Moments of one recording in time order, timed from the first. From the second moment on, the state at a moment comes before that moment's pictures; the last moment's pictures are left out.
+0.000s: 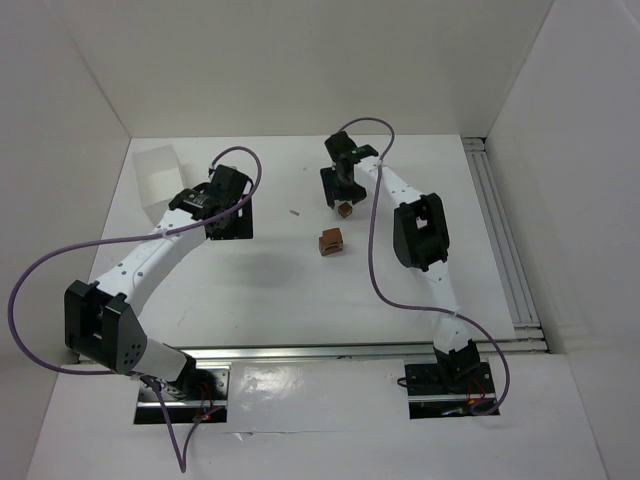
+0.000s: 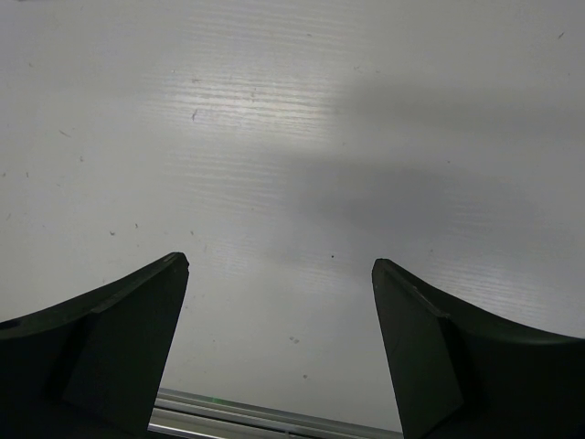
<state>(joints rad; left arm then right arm) -0.38 1.44 1.27 -0.89 -0.39 -0.41 0.44 2.44 2.20 -0.88 0.10 0.21</state>
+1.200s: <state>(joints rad) -0.39 1.44 1.27 -0.89 -0.39 -0.43 0.46 2.43 2.12 -0.84 0.13 0.21</state>
